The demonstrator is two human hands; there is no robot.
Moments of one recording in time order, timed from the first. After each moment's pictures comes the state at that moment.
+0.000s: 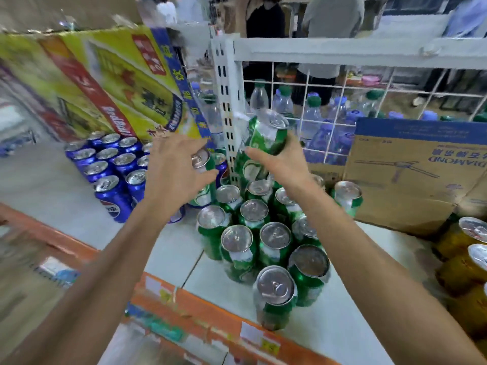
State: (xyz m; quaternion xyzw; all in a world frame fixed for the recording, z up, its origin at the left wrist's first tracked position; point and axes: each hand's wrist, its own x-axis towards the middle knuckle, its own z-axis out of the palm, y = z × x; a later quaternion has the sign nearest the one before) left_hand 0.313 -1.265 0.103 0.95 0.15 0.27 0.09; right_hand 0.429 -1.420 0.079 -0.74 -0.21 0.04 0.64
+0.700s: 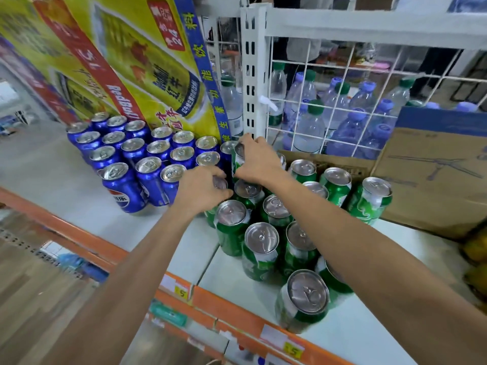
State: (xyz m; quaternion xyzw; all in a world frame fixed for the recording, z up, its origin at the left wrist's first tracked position) left_hand 0.337 -1.223 0.031 0.95 0.22 0.07 0.20; right_hand 0.447 -1.319 0.040 -0.93 -0.31 0.03 0.21
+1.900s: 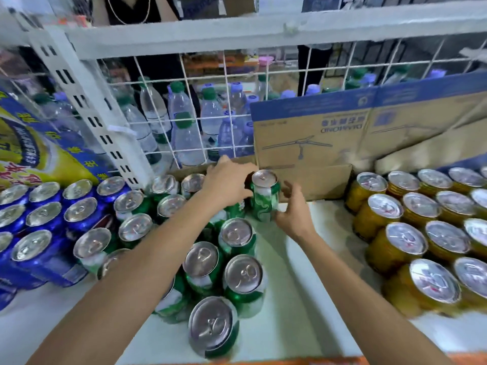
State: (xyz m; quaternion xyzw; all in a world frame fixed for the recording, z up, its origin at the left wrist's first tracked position) left_hand 0.485 -1.405 0.028 0.99 -0.16 -0.01 0.04; right_hand 0.457 -1.567 -0.057 -0.88 0.01 -0.06 0.48
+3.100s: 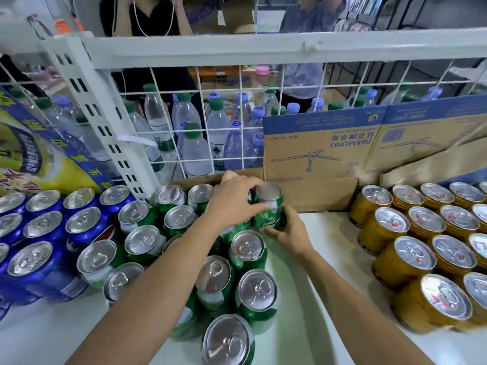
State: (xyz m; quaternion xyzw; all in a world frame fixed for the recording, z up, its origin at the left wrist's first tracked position) left_hand 0.477 -1.393 0.010 0.95 -0.17 0.04 0.24; right_hand 0.464 -1.560 -0.090 -0.86 -0.01 -0.03 0.51
